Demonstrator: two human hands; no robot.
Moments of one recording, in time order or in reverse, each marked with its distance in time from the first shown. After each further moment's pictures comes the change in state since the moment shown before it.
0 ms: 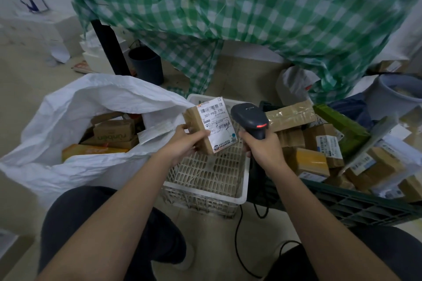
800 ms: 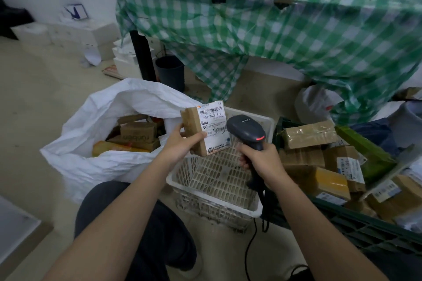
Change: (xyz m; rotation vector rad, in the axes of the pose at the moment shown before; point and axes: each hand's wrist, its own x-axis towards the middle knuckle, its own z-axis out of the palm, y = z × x) left_hand -0.021 -0.004 -0.057 0.035 0.225 0.189; right_hand -0.024 -0.021 0.042 0.061 -0.192 0.051
